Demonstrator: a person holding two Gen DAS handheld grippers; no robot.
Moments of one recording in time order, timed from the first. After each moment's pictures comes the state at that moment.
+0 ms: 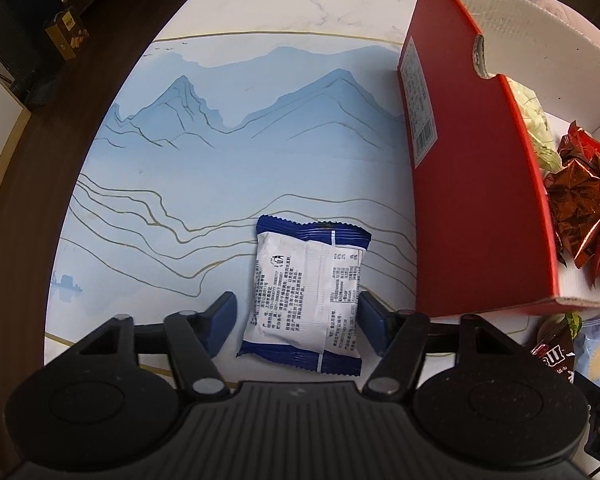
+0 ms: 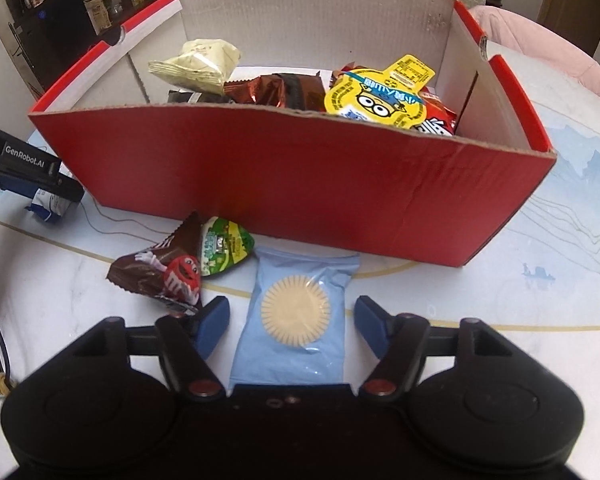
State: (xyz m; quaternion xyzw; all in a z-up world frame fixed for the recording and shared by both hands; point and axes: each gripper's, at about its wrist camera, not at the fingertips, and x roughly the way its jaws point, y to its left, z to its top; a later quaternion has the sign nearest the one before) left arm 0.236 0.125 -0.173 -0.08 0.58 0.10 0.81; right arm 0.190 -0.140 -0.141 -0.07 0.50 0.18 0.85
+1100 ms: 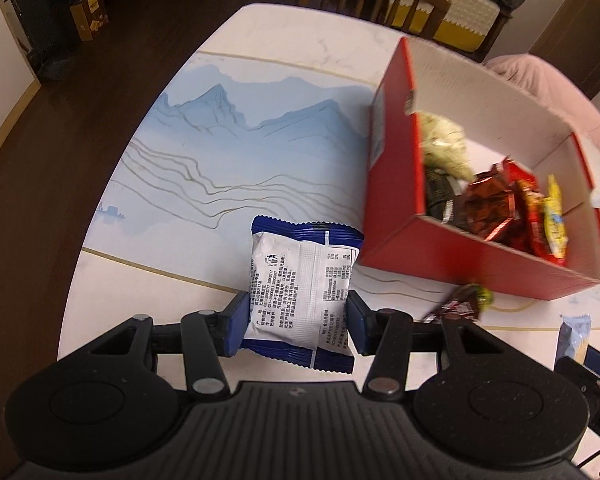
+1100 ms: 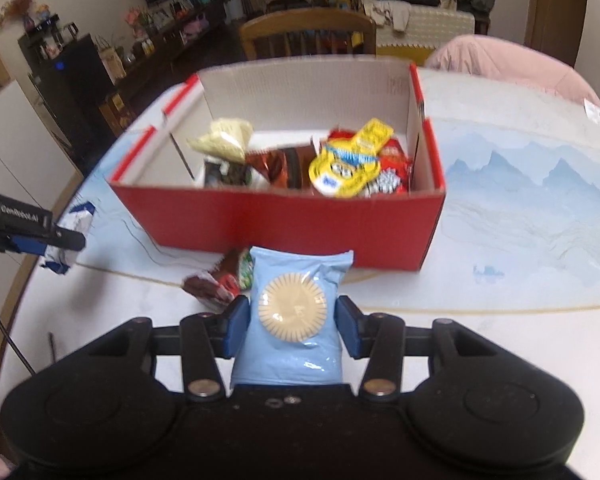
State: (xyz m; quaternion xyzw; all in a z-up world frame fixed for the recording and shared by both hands) left arm 0.157 0.111 -0.093 -0.16 0.54 0.11 0.82; right arm 0.150 -0.182 -0.064 -0.01 0.45 0.21 0.87
